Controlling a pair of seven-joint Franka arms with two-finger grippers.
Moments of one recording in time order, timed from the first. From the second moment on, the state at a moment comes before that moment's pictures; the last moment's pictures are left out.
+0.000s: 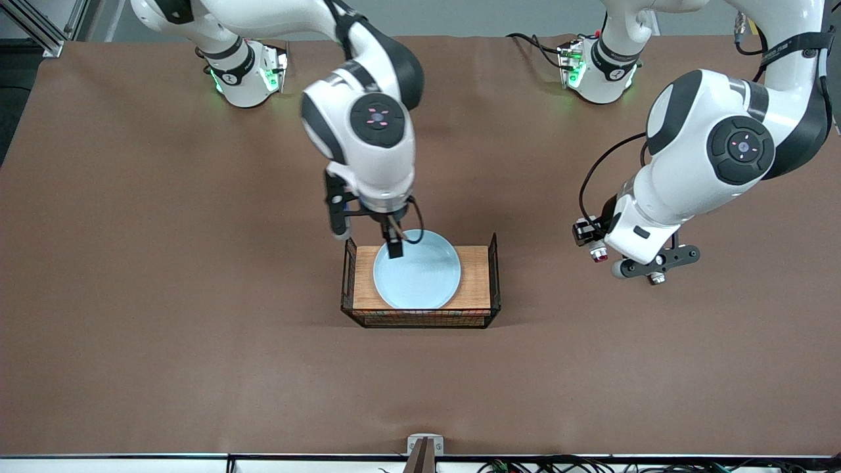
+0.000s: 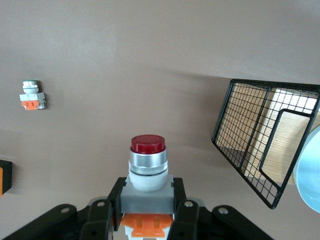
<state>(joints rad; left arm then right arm) -0.18 0.30 -0.17 -1.53 -0.04 1.78 -0.57 0.70 0.64 -0.06 -1.05 0.00 1.65 1.96</state>
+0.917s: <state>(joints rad) -0.40 0.39 -0.18 -1.40 -0.05 1.78 -1.21 0.26 0.46 -0.07 -1.04 0.03 1.30 0.66</state>
